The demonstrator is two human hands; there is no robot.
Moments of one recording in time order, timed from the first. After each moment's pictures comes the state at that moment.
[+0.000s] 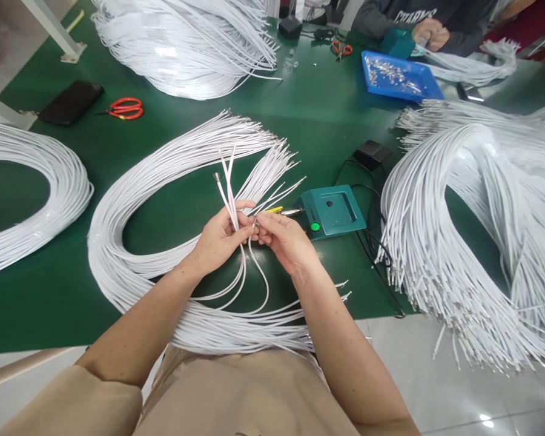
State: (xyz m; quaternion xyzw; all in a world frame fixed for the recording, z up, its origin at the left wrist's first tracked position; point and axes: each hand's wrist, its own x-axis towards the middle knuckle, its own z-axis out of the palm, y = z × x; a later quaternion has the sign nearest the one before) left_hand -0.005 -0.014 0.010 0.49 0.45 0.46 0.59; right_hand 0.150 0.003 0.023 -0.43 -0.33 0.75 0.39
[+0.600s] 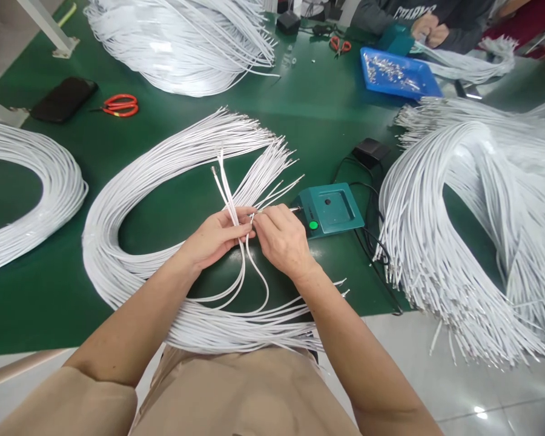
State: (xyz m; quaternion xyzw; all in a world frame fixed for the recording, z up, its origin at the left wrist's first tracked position) left_hand -0.008 -0.007 0.013 0.27 0.42 0.42 0.76; right_hand 0.163 0.001 0.021 -0.42 -0.88 0.04 0.22
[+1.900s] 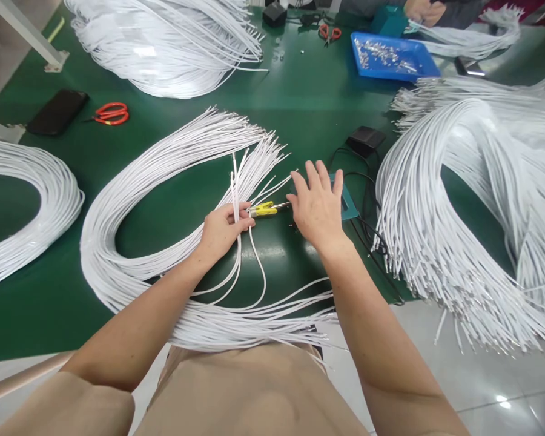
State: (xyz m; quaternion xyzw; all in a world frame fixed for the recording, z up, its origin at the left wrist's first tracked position) left_hand 0.014 0.006 -0.016 0.48 0.60 0.40 0.50; right_hand 0.215 0.035 0.023 -0.57 -0.80 -0.06 0.16
